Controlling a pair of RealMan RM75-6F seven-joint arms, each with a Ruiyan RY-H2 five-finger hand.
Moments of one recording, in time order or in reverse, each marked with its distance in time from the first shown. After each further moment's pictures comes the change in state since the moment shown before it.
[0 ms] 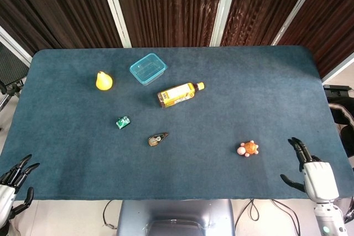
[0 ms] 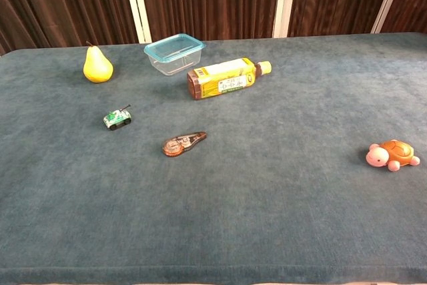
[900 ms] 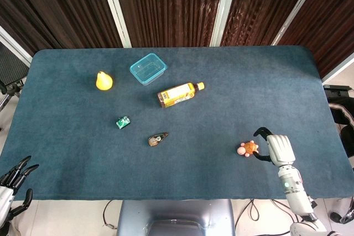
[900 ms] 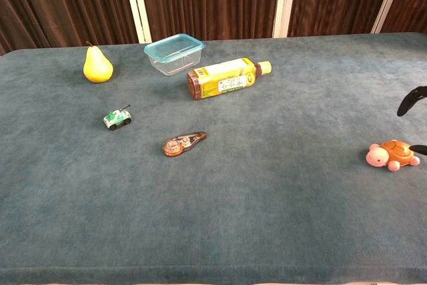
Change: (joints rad) left arm 0.003 0.011 0.007 0.013 0.005 0.009 -0.043; right arm 0.258 -0.267 0.114 0.312 0.222 -0.384 0.056
